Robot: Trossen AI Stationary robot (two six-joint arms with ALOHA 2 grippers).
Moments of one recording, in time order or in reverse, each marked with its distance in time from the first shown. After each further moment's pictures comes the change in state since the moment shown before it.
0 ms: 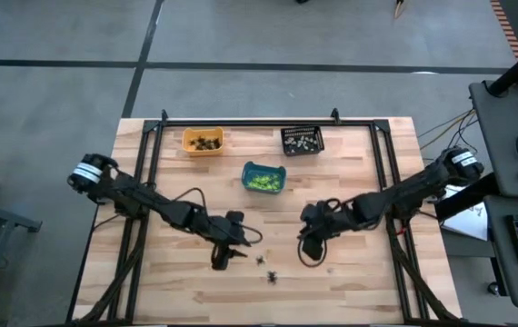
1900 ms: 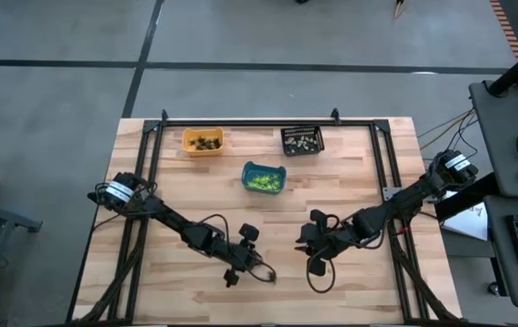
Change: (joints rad) left arm -0.101 0.336 0.185 0.000 -0.244 0.303; right arm 0.140 0.075 0.000 0.125 0.169 -0.234
